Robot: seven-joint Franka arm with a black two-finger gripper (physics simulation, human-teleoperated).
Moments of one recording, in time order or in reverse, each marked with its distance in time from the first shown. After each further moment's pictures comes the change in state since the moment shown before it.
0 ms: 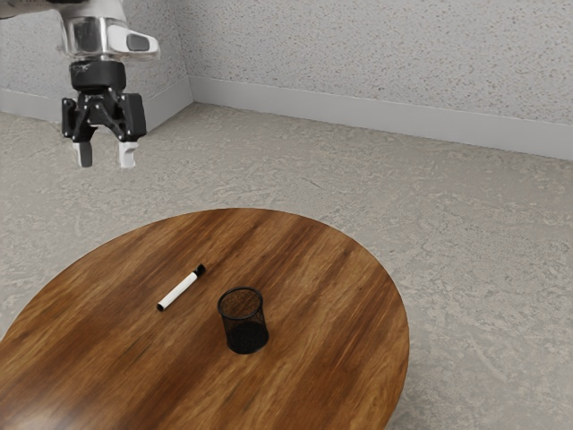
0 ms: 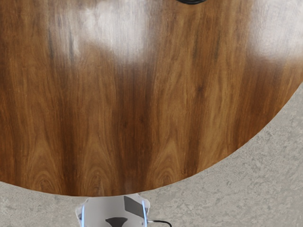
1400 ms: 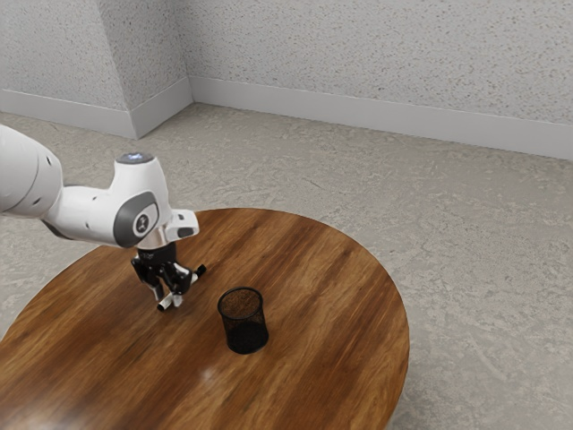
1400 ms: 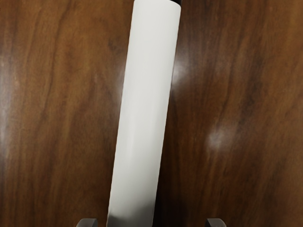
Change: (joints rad) arm -0.031 0.262 0.098 -0.742 0.128 1.369 0.066
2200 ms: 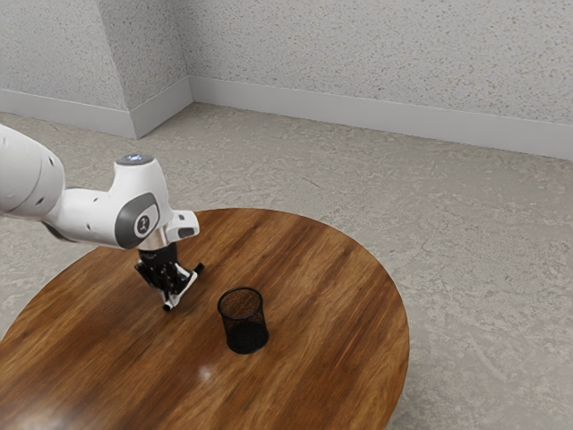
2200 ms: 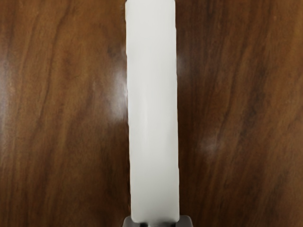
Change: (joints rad) arm 0.003 0.015 0.000 0.006 -0.019 0.013 0.000
